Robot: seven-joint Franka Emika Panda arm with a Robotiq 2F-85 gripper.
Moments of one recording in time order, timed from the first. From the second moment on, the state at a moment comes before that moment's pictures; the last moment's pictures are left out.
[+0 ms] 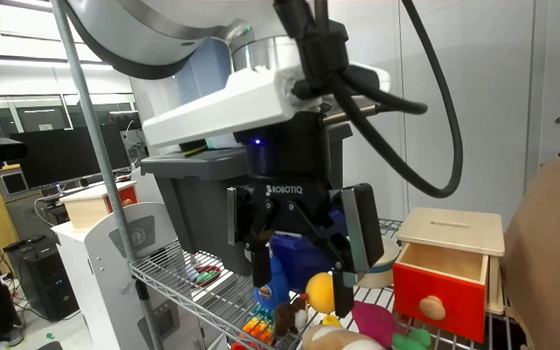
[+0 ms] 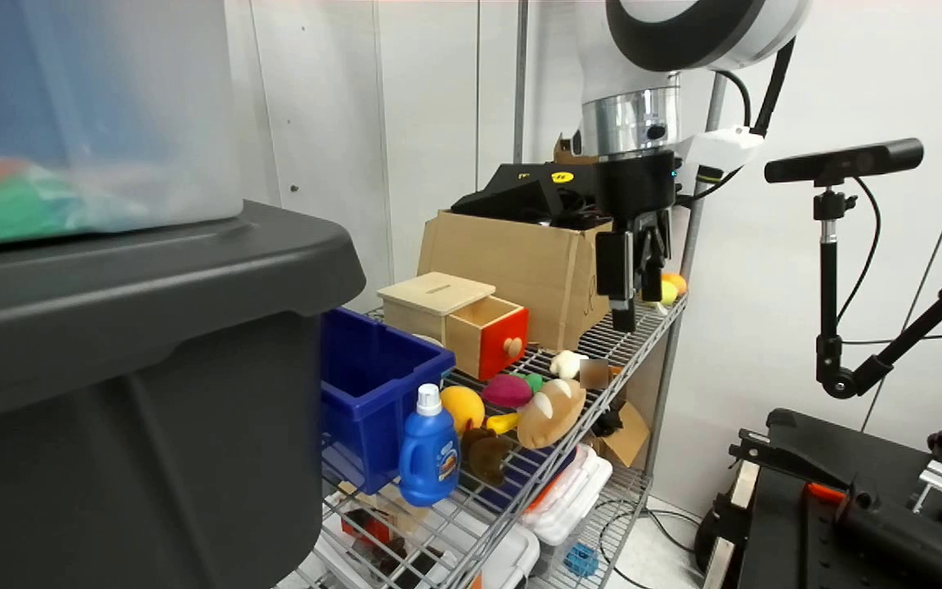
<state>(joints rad) -0.10 0.23 -0.09 -2.25 -0.12 2.32 -0.15</state>
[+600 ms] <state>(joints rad) -0.10 0.30 -0.09 -2.18 -0.14 2.32 -0.15</state>
